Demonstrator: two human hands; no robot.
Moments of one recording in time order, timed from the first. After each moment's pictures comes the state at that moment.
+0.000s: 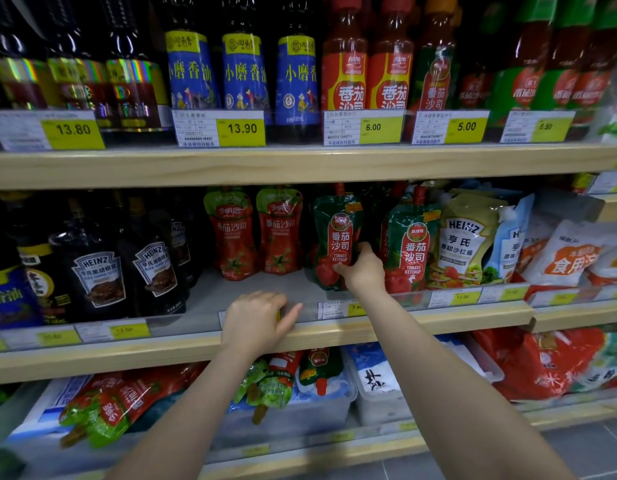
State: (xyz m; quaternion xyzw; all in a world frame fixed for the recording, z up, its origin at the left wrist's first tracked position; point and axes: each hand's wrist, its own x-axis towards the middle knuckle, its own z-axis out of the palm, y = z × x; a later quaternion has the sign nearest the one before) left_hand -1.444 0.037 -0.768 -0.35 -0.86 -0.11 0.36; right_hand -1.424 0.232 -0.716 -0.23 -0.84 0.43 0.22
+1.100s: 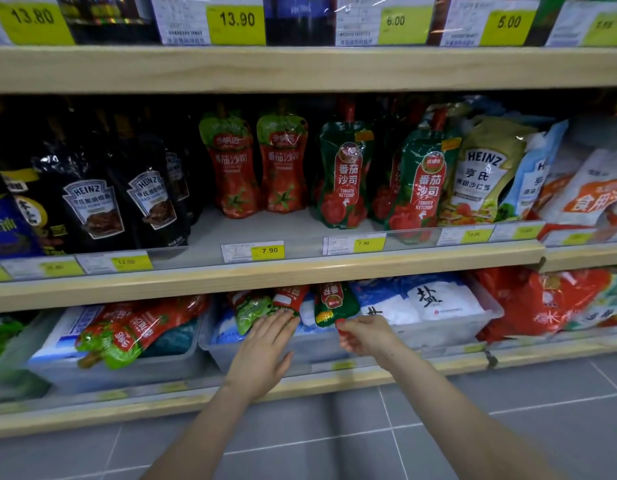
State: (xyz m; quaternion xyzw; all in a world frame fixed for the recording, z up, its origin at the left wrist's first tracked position) left_hand -1.382 0.000 -0.915 -0.42 -0.89 -0.10 0.15; right_hand -1.324 0.206 -0.865 -0.30 -0.65 0.70 -0.05
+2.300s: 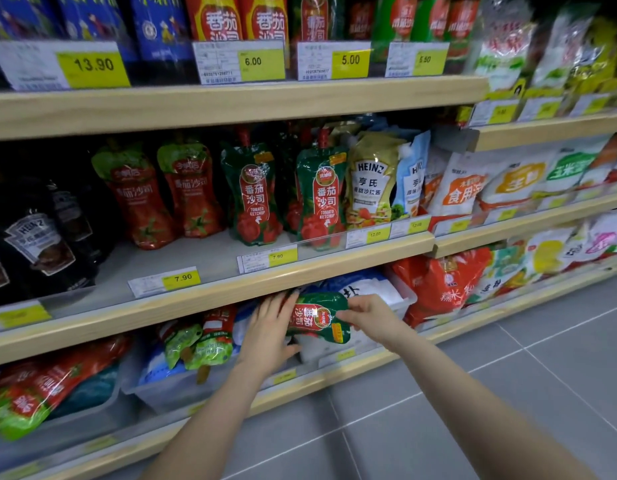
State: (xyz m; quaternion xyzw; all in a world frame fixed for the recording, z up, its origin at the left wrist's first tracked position) left_hand -1.369 0.129 -0.876 -0.43 -0.88 -0.16 0.08; right_hand -1.253 0.304 -0.811 -0.22 -0.82 0.54 0.03
